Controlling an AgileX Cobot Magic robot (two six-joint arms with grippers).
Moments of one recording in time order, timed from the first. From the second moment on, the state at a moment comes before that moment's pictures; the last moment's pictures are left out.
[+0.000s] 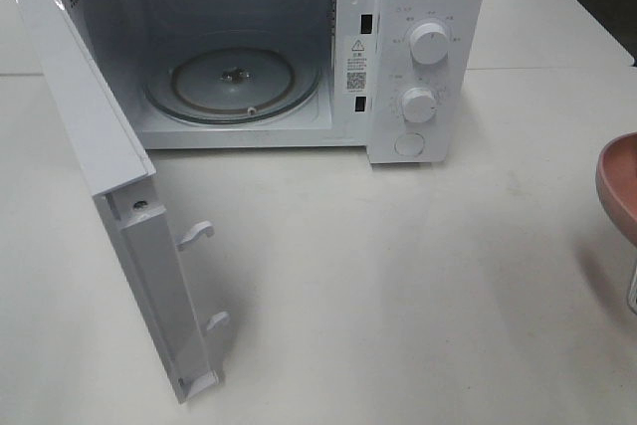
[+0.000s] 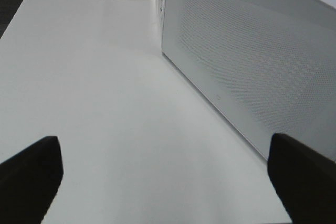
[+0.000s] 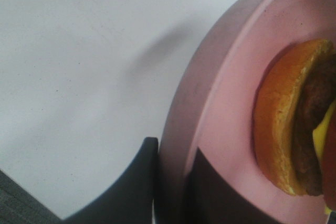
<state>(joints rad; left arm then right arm) -0.06 0.00 -0.52 -0.07 1.07 0.00 0.68 0.89 -0.35 -0.74 0.82 0.08</state>
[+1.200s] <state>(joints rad) -0.06 0.00 -0.52 -0.07 1.07 0.00 0.68 1.64 -0.57 -0.88 0.88 1.12</state>
